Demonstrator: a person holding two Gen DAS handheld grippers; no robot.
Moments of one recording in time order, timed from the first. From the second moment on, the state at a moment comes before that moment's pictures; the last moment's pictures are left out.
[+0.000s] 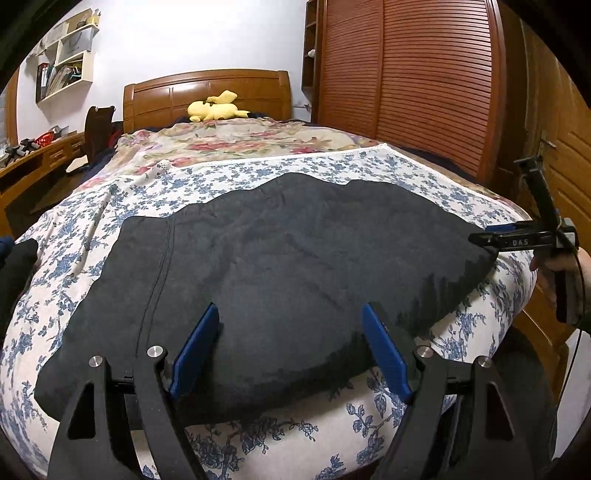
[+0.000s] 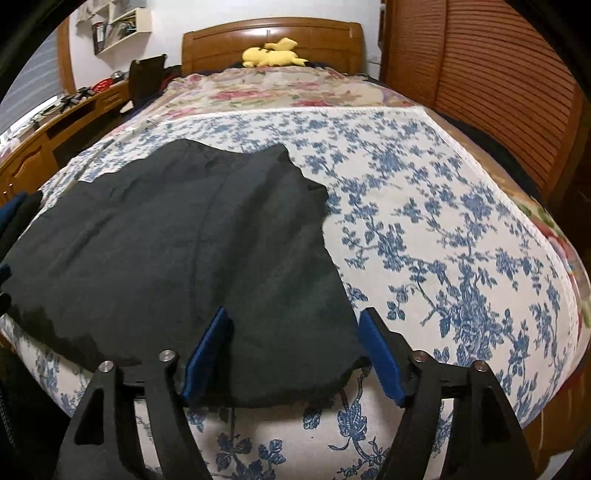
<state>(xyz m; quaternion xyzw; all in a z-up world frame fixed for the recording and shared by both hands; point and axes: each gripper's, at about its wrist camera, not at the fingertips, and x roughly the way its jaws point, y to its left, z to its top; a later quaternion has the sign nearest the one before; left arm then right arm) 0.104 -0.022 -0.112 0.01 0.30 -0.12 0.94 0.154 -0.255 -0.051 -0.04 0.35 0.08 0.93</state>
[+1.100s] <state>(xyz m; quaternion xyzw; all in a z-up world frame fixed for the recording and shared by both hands) 0.101 -0.010 -0.110 0.00 0.30 -0.13 0.95 0.176 -0.269 -0.063 0.06 0.40 0.14 0.90</state>
